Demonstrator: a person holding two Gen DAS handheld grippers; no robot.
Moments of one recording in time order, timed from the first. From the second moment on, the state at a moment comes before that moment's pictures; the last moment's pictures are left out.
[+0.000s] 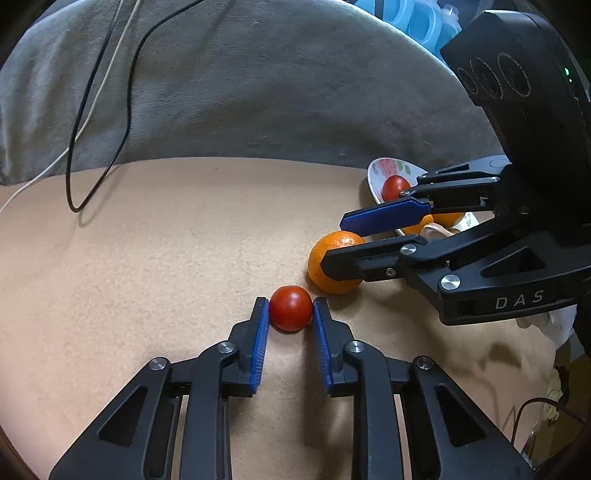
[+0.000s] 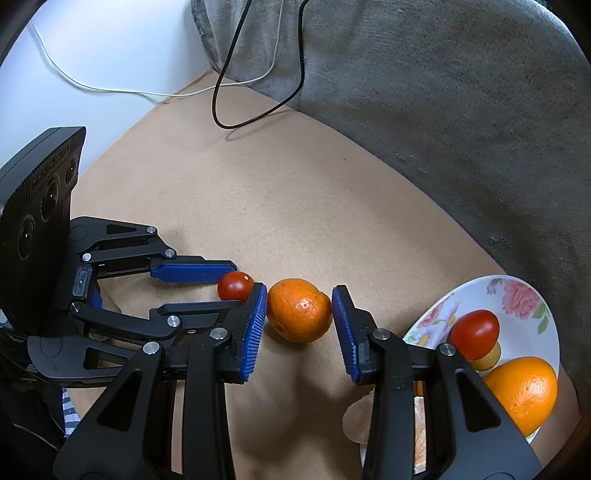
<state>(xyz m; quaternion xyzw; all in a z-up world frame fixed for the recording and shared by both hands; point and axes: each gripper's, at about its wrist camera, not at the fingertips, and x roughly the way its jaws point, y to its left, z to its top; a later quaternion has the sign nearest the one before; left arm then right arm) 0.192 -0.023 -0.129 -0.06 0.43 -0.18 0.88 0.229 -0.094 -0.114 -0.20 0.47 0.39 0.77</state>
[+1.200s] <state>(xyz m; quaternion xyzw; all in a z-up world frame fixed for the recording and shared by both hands) 0.155 -0.013 -0.084 -0.05 0.38 -0.19 0.90 0.212 -0.139 -0.061 -0.14 0.41 0.38 0.82</state>
